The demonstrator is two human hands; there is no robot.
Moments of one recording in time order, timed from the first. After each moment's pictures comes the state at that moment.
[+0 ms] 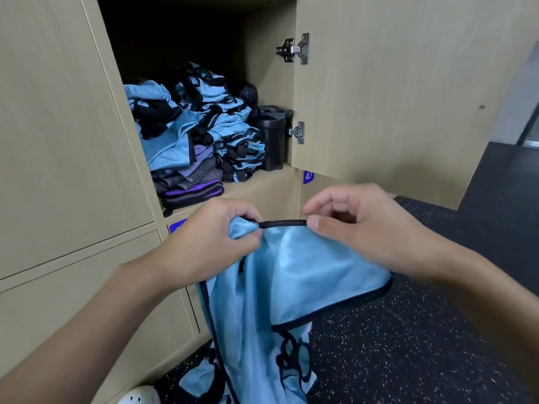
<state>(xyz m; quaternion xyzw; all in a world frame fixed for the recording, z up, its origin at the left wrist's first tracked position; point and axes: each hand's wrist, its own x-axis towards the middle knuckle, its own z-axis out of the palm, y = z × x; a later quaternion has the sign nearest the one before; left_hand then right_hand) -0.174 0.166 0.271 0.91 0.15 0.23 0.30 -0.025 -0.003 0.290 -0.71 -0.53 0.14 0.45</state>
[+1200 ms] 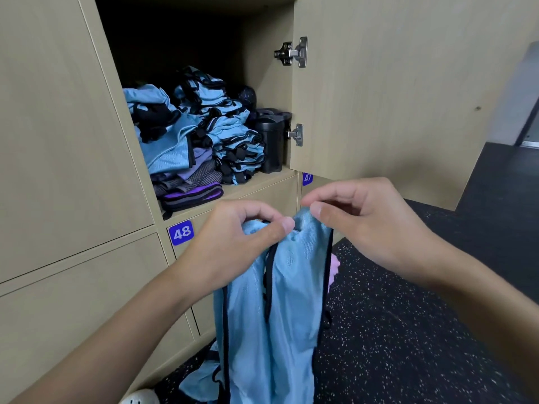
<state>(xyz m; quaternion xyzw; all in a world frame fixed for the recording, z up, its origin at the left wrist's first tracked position) -0.165 0.136 0.275 0.84 0.14 0.29 0.43 -0.029 -0.003 0.292 -0.68 -0.50 0.09 0.53</state>
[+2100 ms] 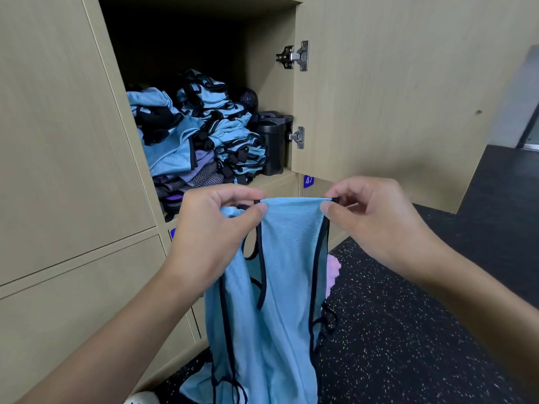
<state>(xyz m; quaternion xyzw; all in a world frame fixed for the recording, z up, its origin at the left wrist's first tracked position) -0.165 0.143 0.278 0.76 0.22 0.43 0.43 -0.020 0.000 0.288 -0.73 -0.45 0.02 0.51</state>
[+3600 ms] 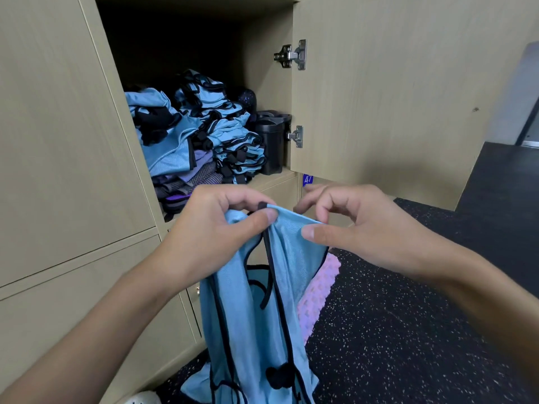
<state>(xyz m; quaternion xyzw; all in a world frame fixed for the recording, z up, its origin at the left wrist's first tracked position) -0.176 0.147 0.288 0.85 0.09 0.34 0.38 -0.022 -0.005 0.292 -0.68 -0.57 0.13 0.44</state>
